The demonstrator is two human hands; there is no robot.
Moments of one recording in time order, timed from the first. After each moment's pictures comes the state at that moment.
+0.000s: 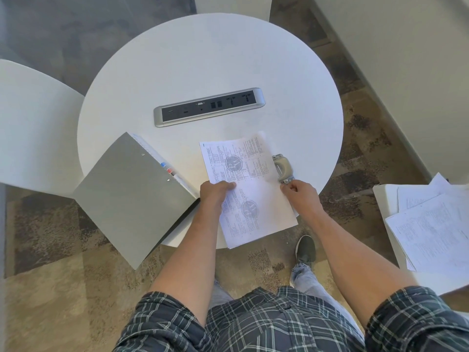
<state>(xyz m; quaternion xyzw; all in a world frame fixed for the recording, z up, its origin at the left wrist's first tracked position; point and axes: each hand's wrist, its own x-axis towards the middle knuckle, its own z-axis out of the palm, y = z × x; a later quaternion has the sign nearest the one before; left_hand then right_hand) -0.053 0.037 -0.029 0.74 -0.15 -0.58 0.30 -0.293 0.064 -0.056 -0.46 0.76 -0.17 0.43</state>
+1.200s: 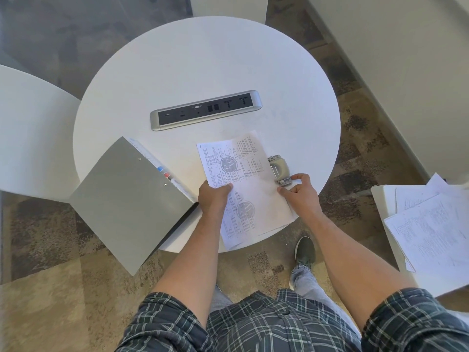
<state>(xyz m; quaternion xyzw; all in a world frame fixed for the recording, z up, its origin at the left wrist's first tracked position) -0.059 0.038 -0.052 0.77 -0.21 -0.51 0.32 -0.296 0.062 -0.058 -0.41 0.76 -0.23 0.45</state>
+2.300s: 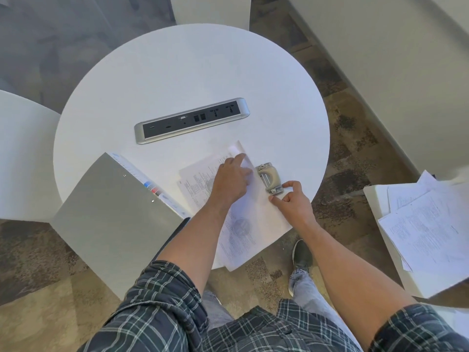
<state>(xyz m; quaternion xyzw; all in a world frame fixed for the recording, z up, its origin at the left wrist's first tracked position) -0.106 -0.036 -0.058 0.56 -0.81 -0.19 0.03 -0.297 0.060 -0.064 -0.42 0.77 -0.21 0.43</state>
